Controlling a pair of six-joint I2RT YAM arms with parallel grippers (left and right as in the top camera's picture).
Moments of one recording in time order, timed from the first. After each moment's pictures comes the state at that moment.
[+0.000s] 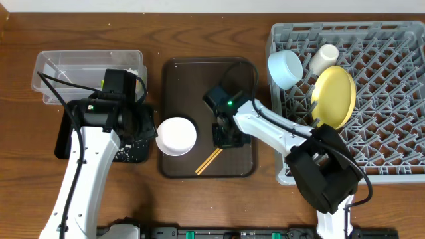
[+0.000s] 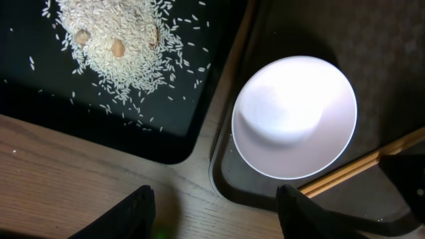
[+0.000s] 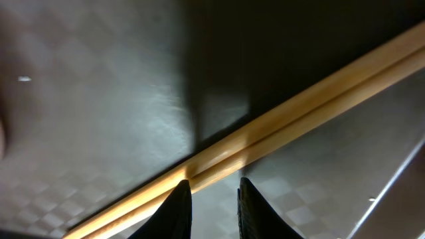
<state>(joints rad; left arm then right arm) -0.07 1.33 1.18 -1.21 -0.01 -0.39 0.73 2.04 1.40 -0.90 -0.12 0.64</state>
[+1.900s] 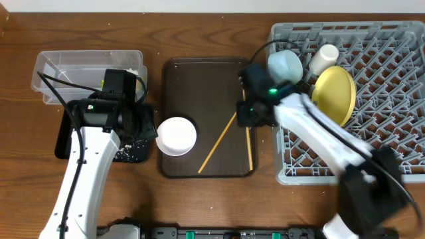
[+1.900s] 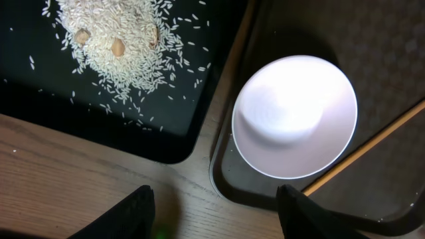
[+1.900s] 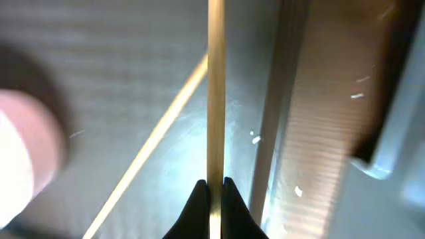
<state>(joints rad) -0.07 1.33 1.18 -1.21 -0.01 -0.39 0.53 1.79 1.32 -0.83 -0.10 0.48</state>
